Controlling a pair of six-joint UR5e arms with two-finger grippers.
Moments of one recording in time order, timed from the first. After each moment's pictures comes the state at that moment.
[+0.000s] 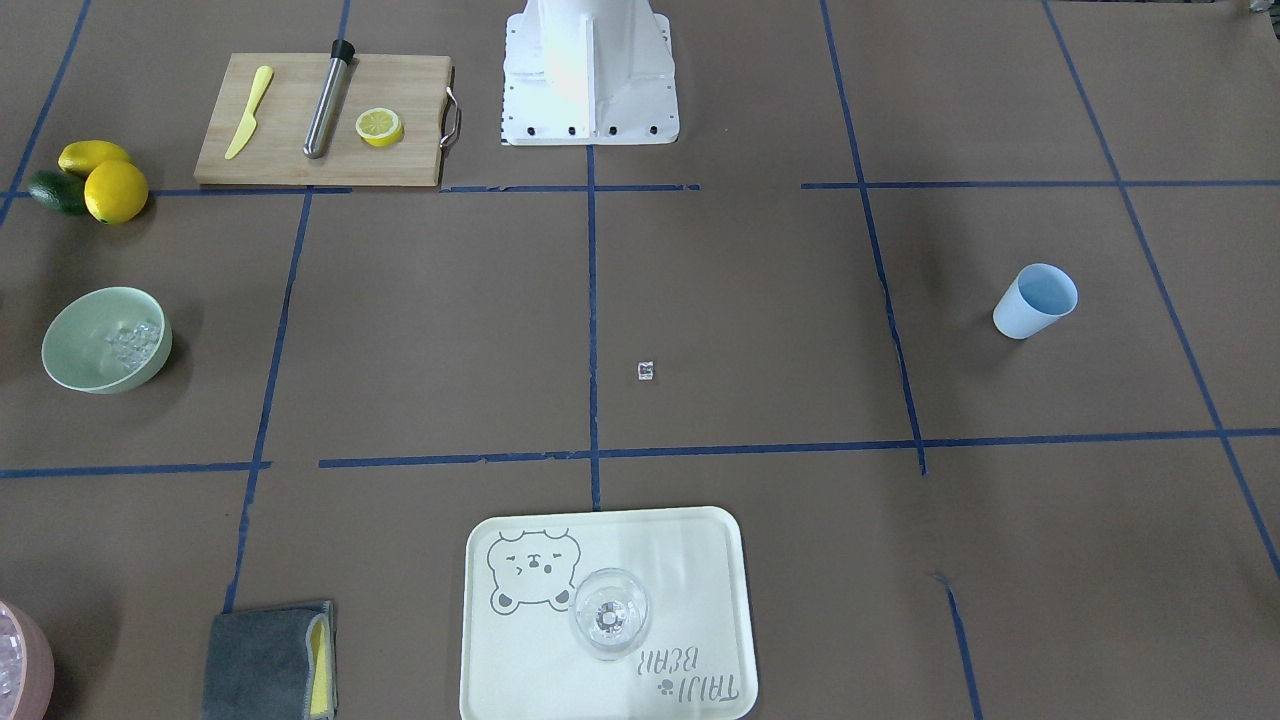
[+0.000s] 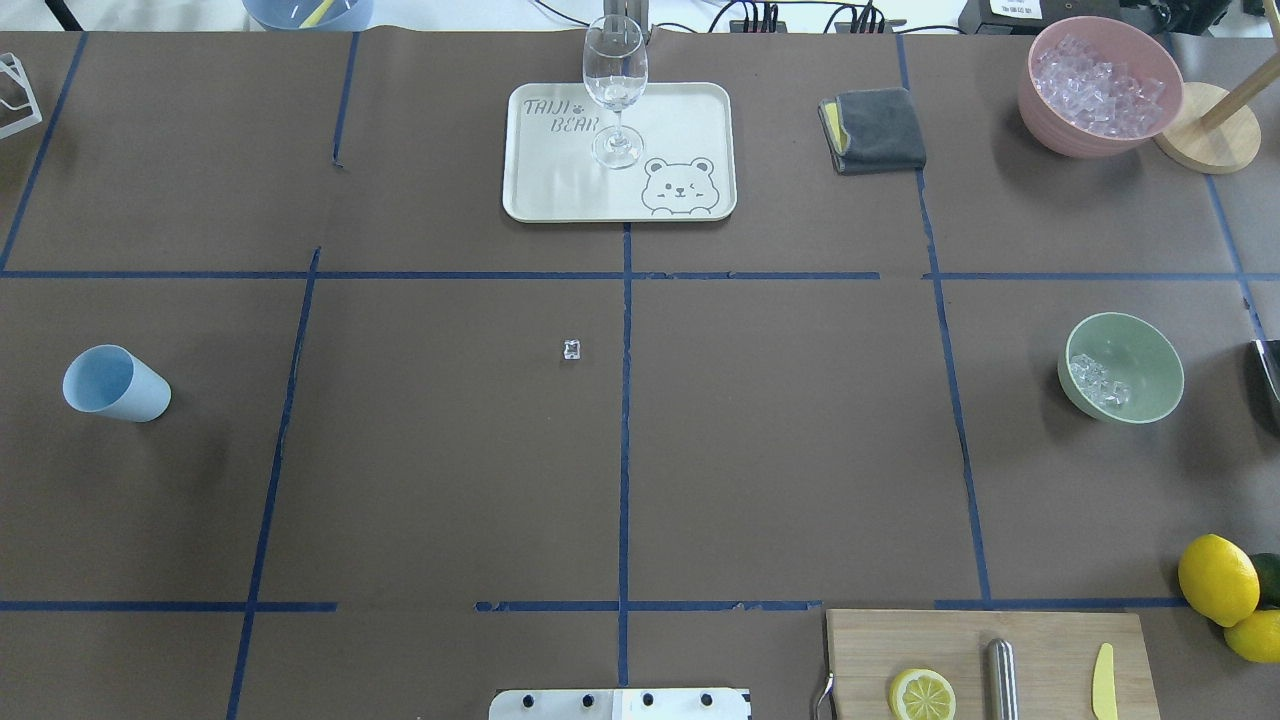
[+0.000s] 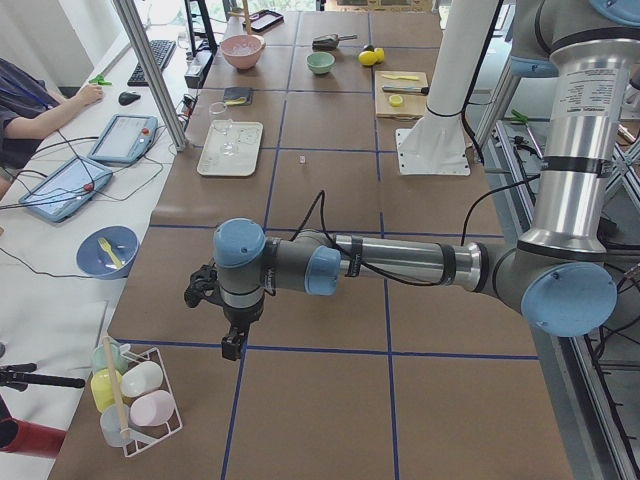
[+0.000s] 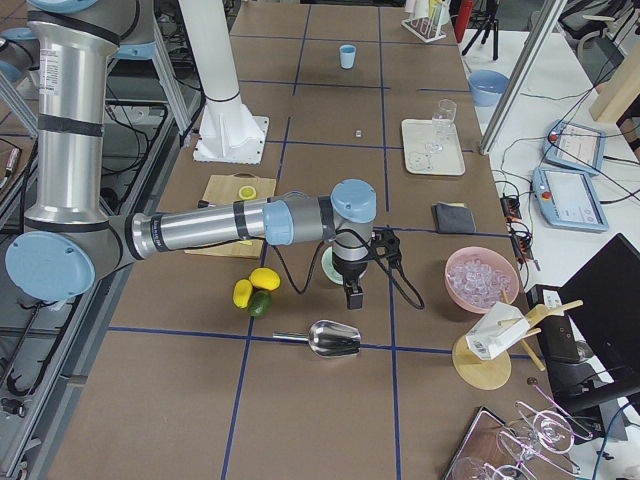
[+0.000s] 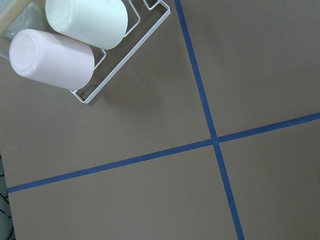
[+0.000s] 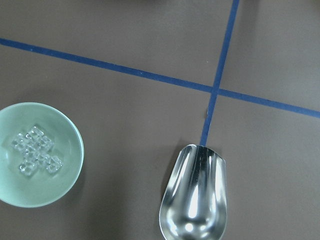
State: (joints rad) left arm -1.61 -1.64 -1.56 -1.65 -2.24 0.17; right arm 1.50 -1.70 1.88 -1.67 2.30 -0.07
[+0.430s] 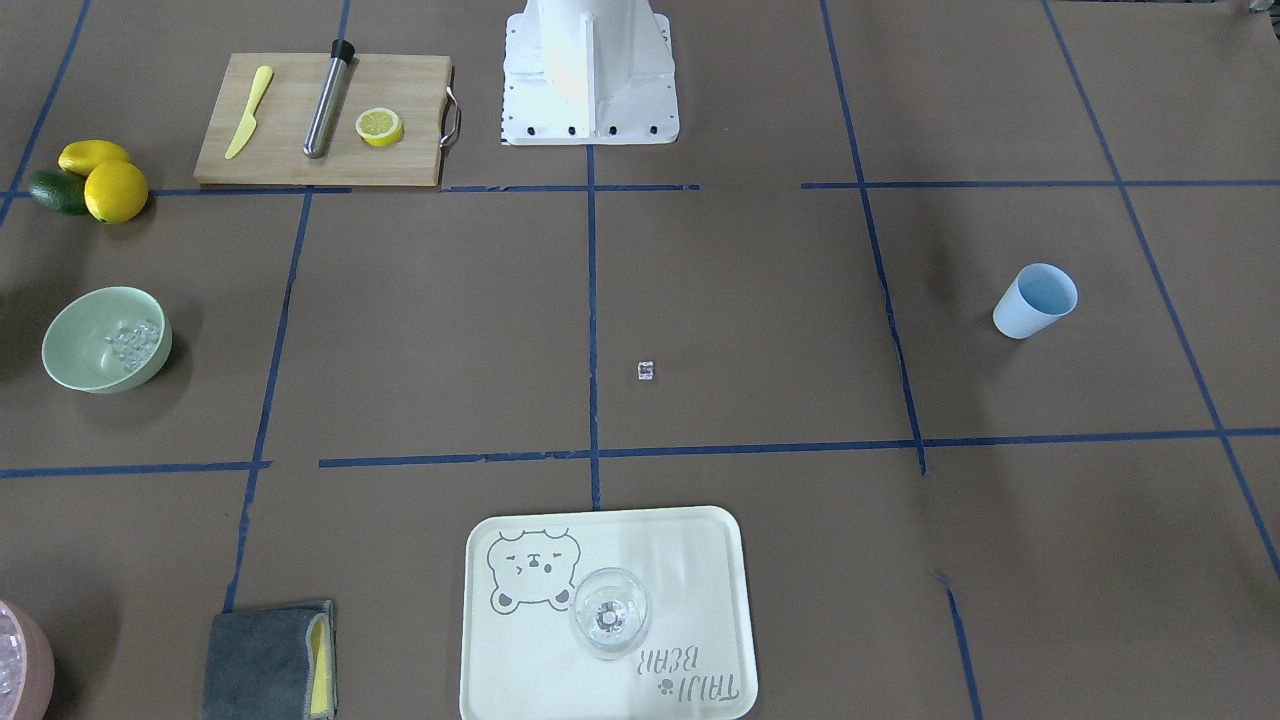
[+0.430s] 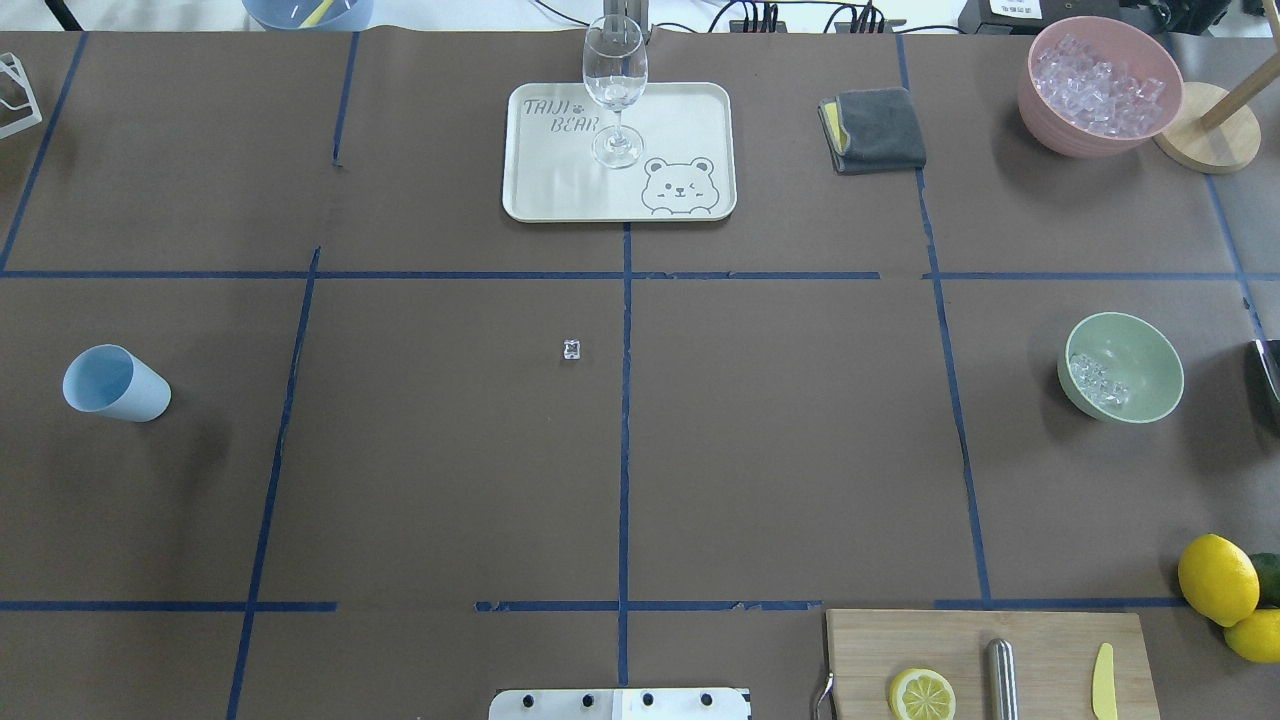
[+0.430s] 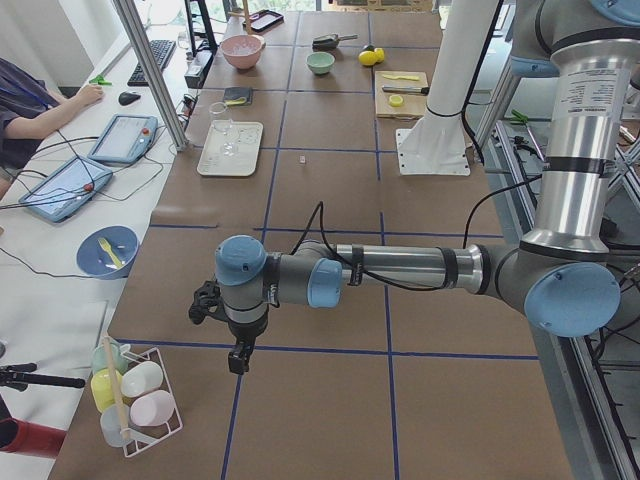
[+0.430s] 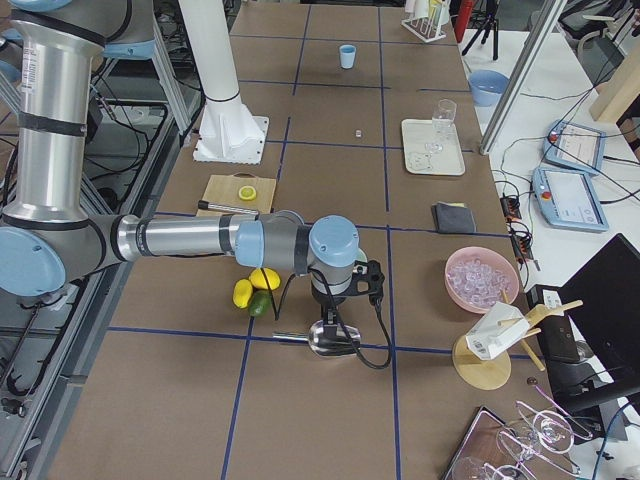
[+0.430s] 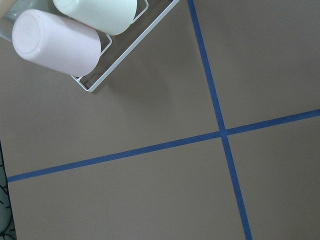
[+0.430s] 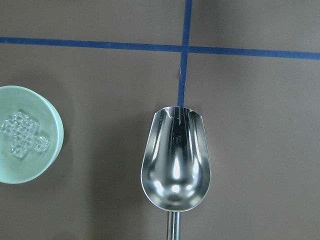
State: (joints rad) left arm -1.61 -1.63 -1.52 -1.65 -2.24 0.17; right arm 1.61 -1.74 1.82 -1.70 2.40 -0.11
